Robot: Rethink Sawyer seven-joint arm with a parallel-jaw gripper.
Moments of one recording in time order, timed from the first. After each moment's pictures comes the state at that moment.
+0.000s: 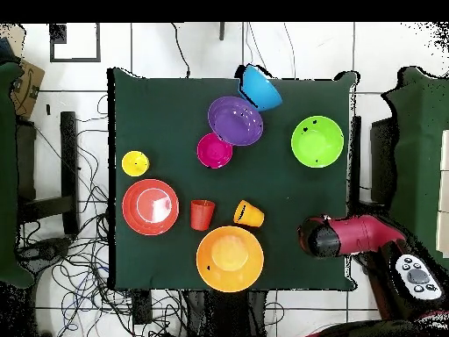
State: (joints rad) arm -0.85 -0.47 0.26 1.67 -1.03 0.47 1.42
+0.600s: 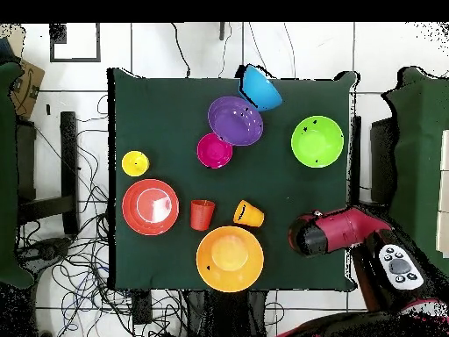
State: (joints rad) arm -0.79 -0.47 0.27 1.67 -1.11 0.48 1.39
